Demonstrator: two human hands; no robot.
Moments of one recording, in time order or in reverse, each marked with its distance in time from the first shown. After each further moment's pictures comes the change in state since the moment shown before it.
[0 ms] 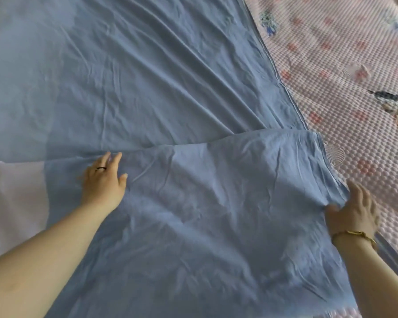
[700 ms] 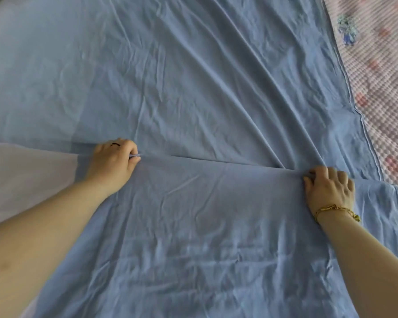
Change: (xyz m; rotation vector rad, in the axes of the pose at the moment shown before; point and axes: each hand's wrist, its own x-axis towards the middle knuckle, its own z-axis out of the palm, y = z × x) left_hand 0.081 -0.053 -0.002 0.051 0.097 0.154; right_hand 0.090 -0.149 0.077 -0.298 -0.085 -0.473
